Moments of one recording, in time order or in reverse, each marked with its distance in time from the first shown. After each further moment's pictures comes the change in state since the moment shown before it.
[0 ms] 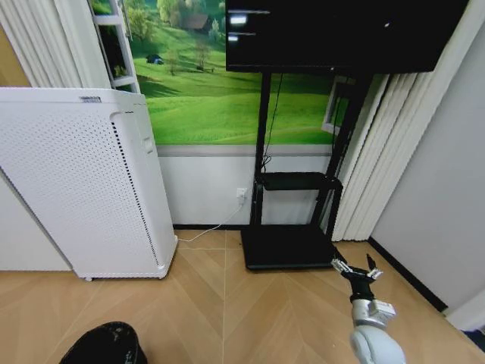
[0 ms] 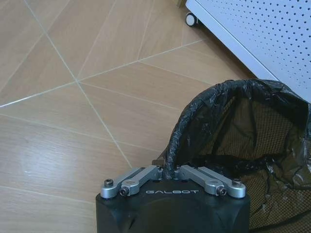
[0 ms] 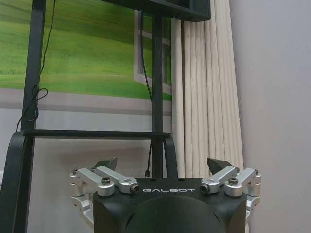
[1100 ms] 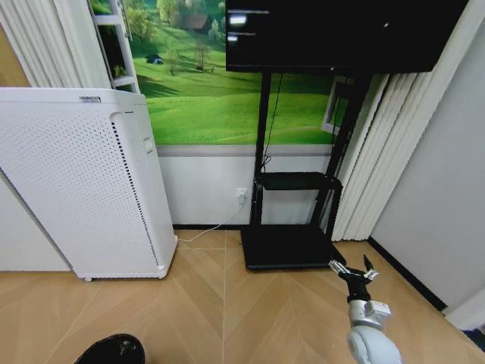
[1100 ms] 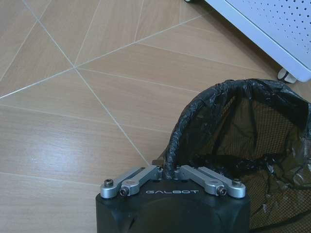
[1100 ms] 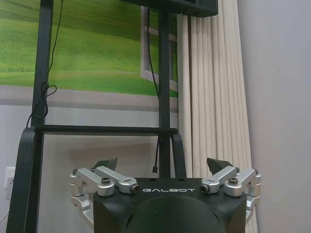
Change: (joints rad) left arm 0.012 0.012 0.079 0.001 0.062 0.011 -0.024; right arm 0.005 0.008 -0.026 -0.016 -0.011 0.011 -0.009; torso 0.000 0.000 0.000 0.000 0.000
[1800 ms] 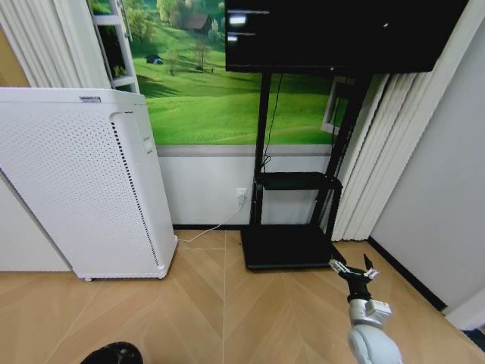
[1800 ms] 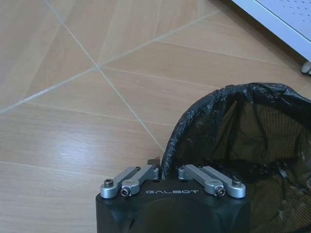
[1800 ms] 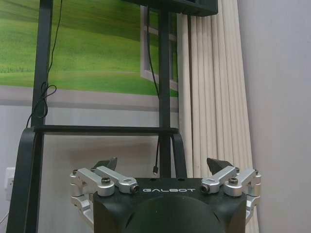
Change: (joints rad) left arm 0.037 -0.015 -0.049 -0.002 0.011 0.032 -0.030; right arm 0.008 -0.002 0.000 -0.009 0.006 0.002 -0.005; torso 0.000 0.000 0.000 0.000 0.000
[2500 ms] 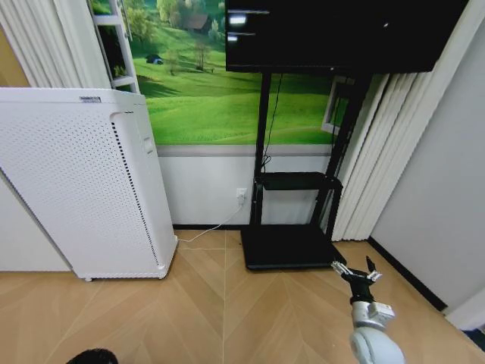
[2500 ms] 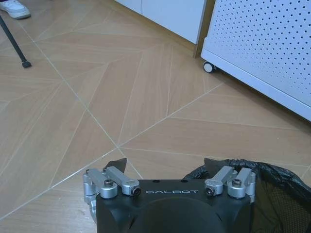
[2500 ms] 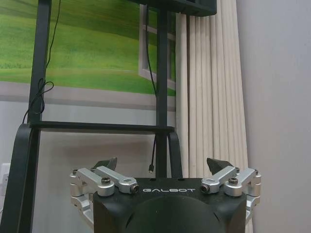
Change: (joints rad) left arm -0.029 0.048 -0.130 -0.013 0.113 -0.057 0.027; right arm -0.014 0.001 0.019 -0.009 -0.009 0.014 -0.012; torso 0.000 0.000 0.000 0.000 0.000
